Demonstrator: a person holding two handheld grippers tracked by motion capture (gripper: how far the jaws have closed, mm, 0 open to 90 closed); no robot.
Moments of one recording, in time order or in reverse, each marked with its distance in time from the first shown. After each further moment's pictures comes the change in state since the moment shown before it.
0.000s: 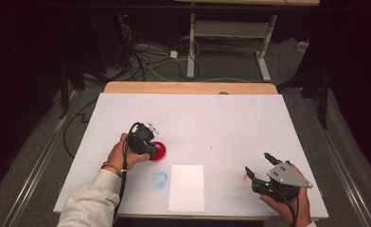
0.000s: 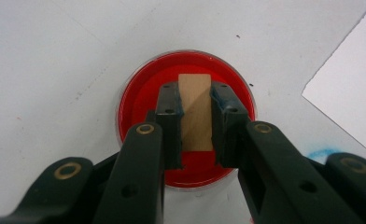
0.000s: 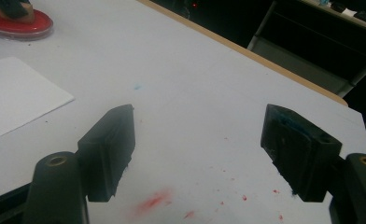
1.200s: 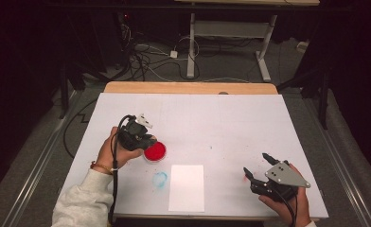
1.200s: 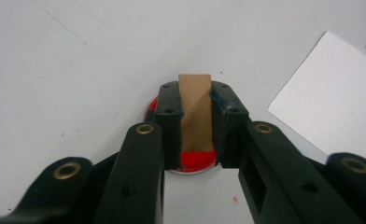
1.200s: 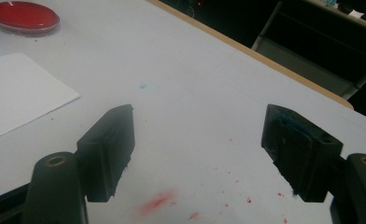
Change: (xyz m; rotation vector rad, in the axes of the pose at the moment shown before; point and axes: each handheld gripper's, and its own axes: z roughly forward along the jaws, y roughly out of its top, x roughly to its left) left arm -0.010 0.000 -0.059 -0.138 0.047 0.037; right arm 0.003 0.002 0.002 0.006 0.019 -0.017
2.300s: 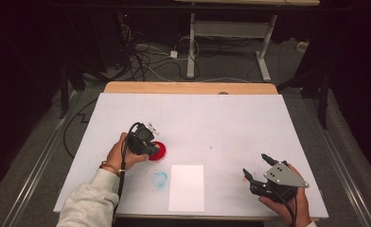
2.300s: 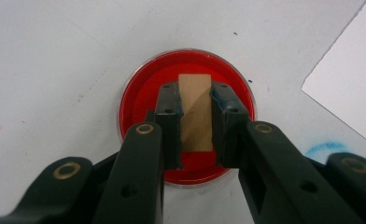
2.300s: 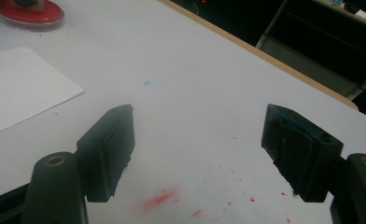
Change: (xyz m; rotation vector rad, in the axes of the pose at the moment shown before) left arm 0.007 -0.010 0.056 0.132 -0.051 -0.004; right arm 0.001 -0.001 0.001 0.011 0.015 -0.019
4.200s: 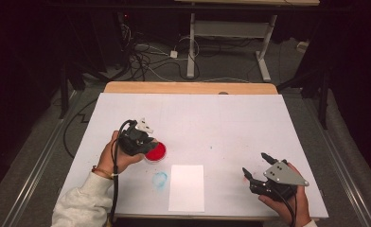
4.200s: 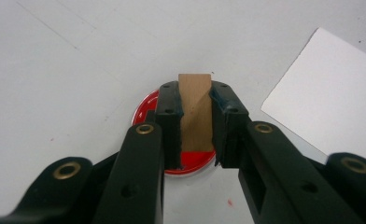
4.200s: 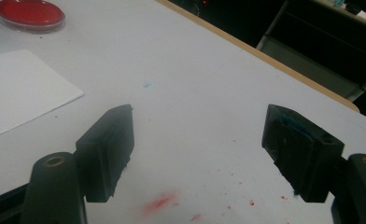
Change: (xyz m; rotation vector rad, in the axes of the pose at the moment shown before) left arm -0.021 -0.008 -0.053 -0.172 0.056 0.040; right arm -0.002 0.003 0.001 -0.003 0.003 0.000
